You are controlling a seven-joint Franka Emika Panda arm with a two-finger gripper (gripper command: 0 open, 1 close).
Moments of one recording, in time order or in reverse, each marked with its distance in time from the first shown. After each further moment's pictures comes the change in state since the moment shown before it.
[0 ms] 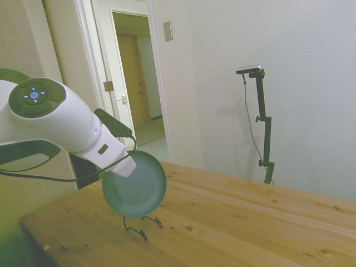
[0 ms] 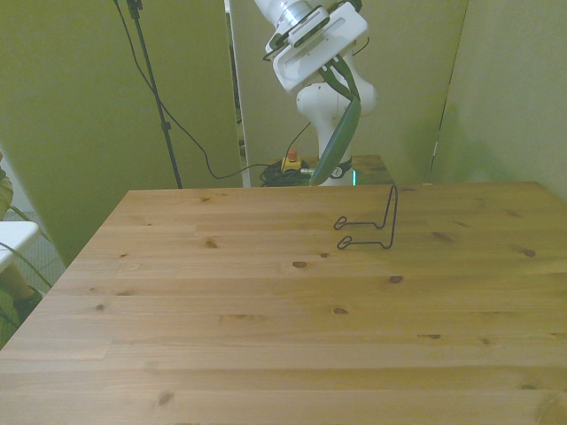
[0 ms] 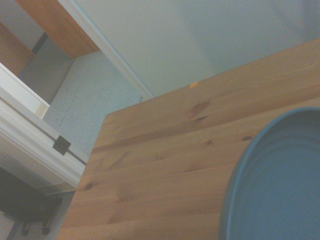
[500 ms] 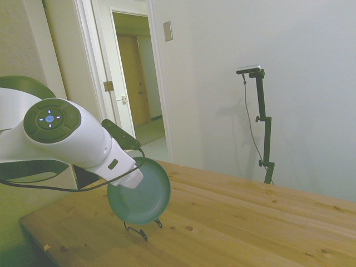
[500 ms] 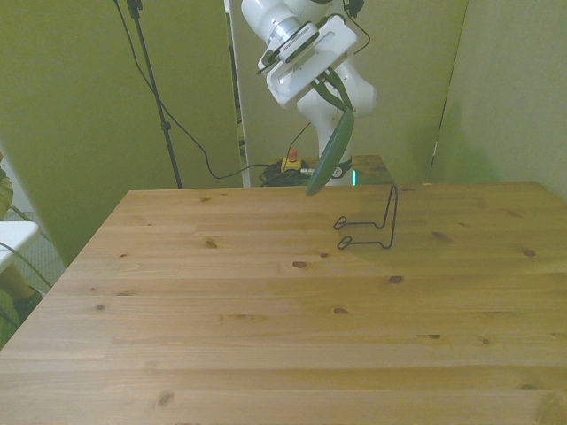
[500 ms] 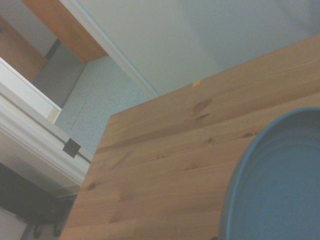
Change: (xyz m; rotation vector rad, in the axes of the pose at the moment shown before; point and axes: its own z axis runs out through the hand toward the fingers) arm 0.010 0.025 0.007 0.034 -0.020 0.016
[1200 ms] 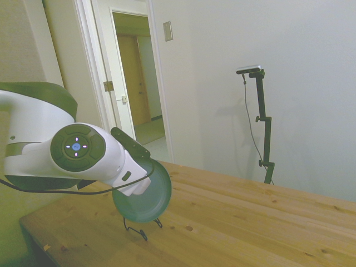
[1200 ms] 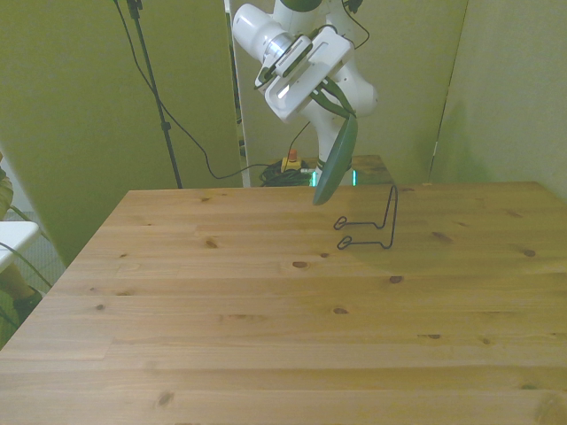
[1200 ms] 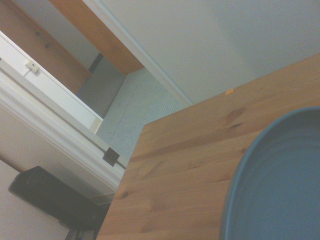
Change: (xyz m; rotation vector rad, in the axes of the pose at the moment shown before) arm 0.015 0.018 0.020 0.123 -0.081 -0.010
